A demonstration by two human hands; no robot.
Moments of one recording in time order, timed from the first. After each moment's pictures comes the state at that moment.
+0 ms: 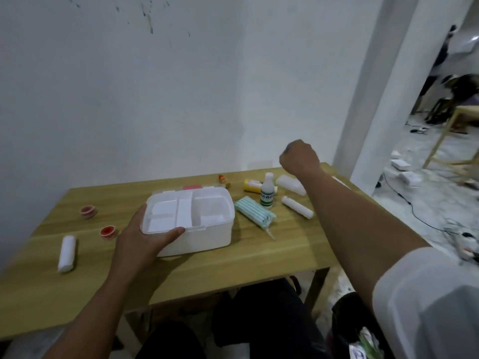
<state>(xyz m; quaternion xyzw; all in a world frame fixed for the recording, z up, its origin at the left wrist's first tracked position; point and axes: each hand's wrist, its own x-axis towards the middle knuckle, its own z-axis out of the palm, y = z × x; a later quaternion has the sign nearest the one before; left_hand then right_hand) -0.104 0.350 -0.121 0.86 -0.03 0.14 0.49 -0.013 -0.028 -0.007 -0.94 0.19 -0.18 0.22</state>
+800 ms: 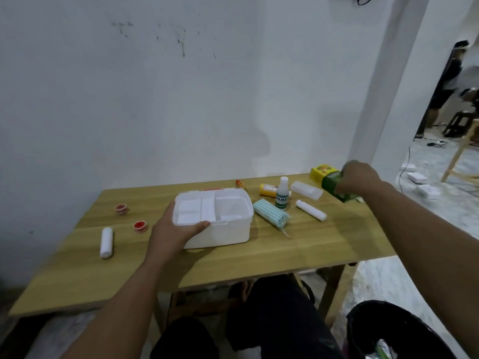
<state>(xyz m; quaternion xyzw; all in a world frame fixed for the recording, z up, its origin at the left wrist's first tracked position) -0.109 0.352 -0.114 0.86 -0.04 0.13 0.50 -0.099 -0.084 0.006 -0.97 0.22 -0.08 0.08</state>
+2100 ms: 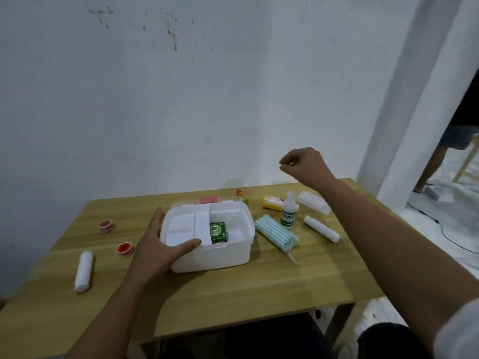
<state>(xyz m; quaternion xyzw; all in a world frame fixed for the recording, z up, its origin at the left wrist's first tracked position) -0.065 0.358 -0.114 0.86 -0.02 0.09 0.50 0.019 -0.018 0.002 -0.93 -0.03 -0.21 0.31</state>
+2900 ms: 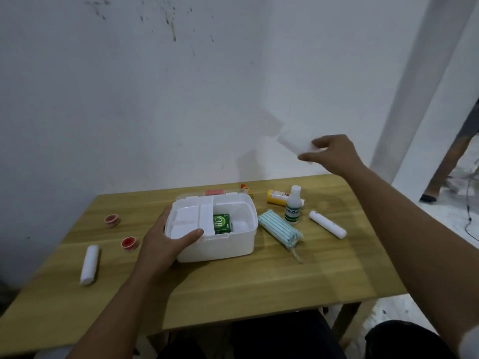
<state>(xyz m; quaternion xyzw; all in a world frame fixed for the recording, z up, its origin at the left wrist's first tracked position) -0.063 0.345 -0.114 0.85 -0.01 0.10 0.52 0.012 -0.060 0.016 -0.91 0.06 -0.20 0.36</state>
